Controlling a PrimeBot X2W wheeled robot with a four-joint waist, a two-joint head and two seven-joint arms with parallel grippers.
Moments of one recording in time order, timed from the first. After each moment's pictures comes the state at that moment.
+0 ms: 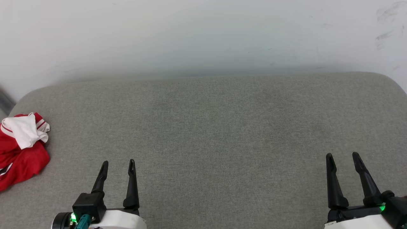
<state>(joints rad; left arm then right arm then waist) 0.06 0.05 -0.03 0.06 -0.13 -0.01 -0.26 0.12 -0.05 -0.02 -0.06 0.18 0.13 -0.26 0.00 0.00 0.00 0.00</state>
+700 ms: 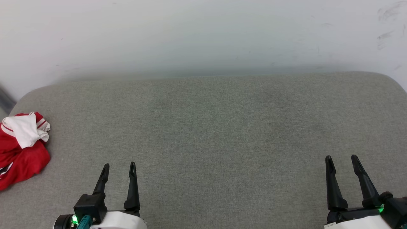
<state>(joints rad) 0.06 0.05 -0.03 0.08 -0.14 0.01 -0.26 0.12 -0.05 -0.03 -0.04 0.20 0.13 -0.26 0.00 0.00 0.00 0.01</state>
